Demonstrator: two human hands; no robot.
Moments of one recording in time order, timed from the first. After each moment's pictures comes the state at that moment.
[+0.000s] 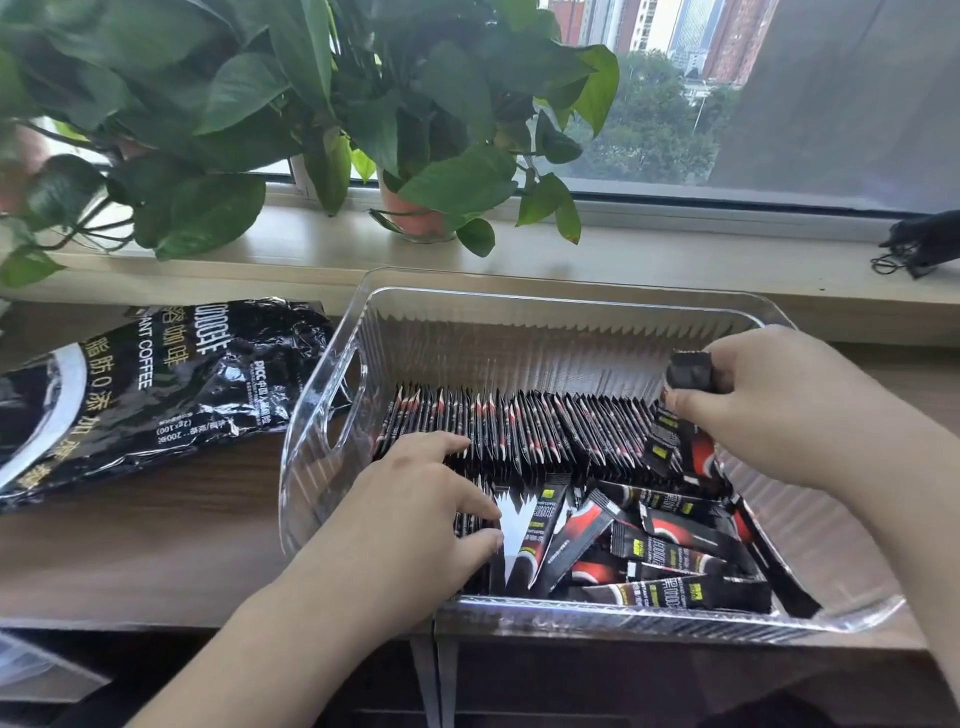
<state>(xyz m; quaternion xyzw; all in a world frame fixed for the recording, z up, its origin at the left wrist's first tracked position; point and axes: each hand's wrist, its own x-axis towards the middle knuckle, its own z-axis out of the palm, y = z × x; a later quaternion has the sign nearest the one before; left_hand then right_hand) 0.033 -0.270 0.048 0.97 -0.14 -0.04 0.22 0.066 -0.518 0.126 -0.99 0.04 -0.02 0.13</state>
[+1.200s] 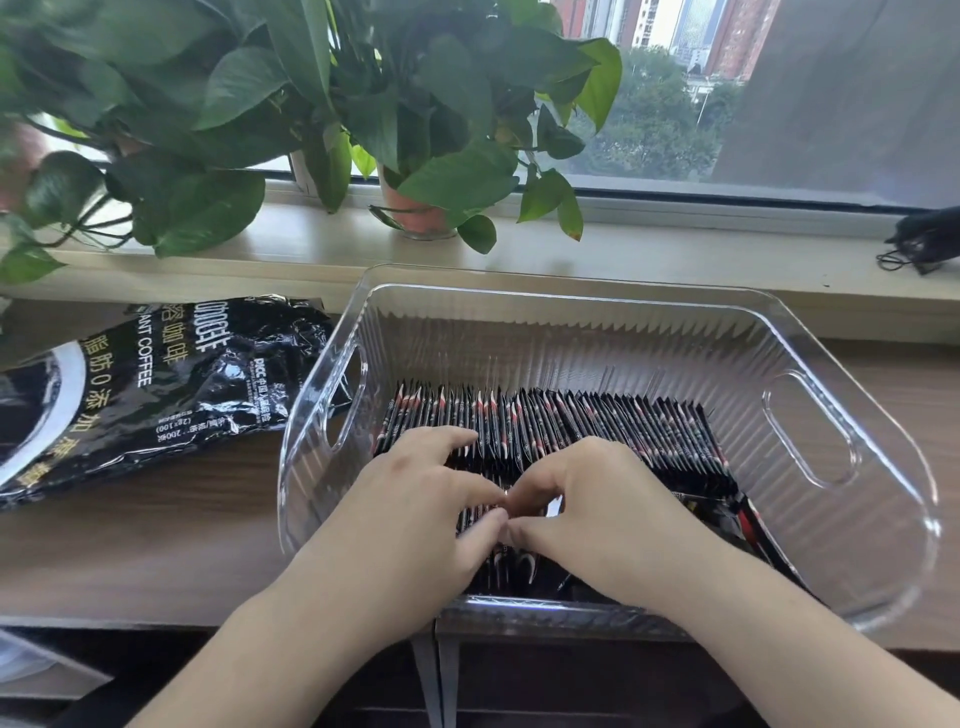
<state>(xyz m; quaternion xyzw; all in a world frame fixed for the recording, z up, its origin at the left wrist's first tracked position) 0.031 -0.268 0.043 0.96 -0.18 0.03 0.22 0.042 -0.448 0.060 -0.95 -0.14 0.08 0.28</state>
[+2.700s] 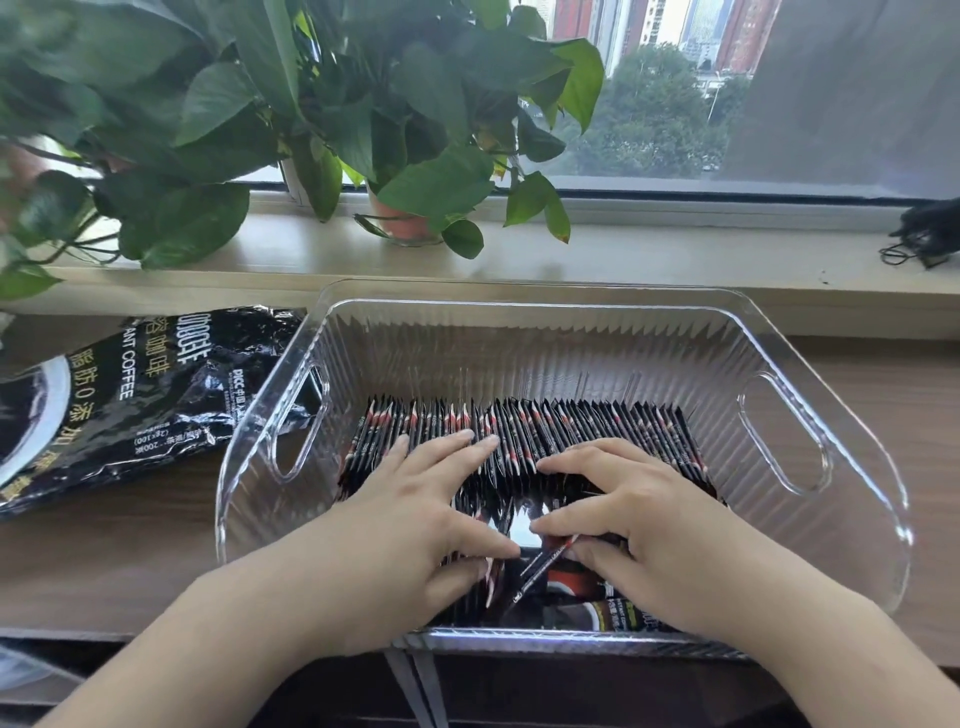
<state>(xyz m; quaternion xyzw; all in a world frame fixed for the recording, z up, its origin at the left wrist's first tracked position) 0.040 -0.273 0.048 0.94 -0.30 -0.11 0.09 0.049 -0.524 0.029 -0.92 -0.34 0.01 0.19</state>
